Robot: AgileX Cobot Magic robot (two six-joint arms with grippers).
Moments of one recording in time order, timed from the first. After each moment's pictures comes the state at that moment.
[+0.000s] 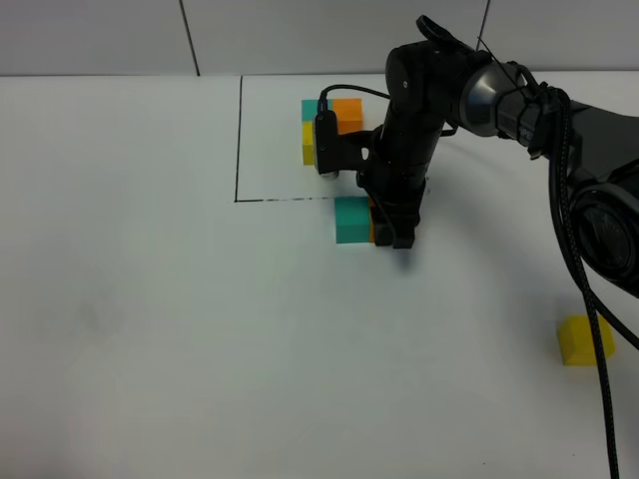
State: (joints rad) left arm 0.00 -0.01 -0.51 -0.08 1.06 0.11; right arm 0.44 2.42 -1.94 0.12 1.10 -1.22
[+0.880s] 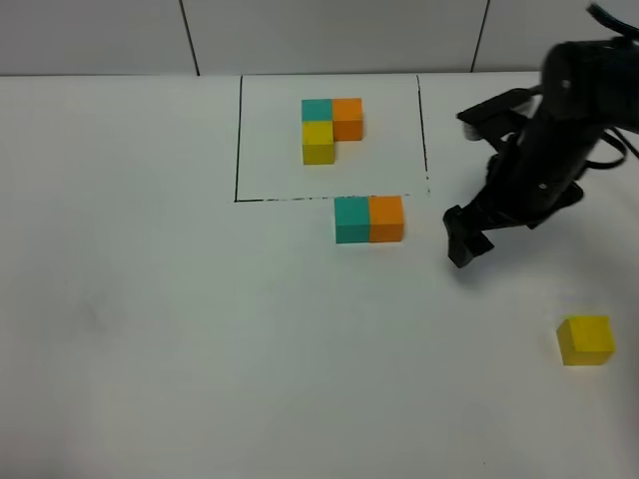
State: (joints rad) left arm 0.00 -0.01 -0.51 -0.08 1.06 0.11; right arm 0.23 1.88 -1.22 0.13 0.83 -0.32
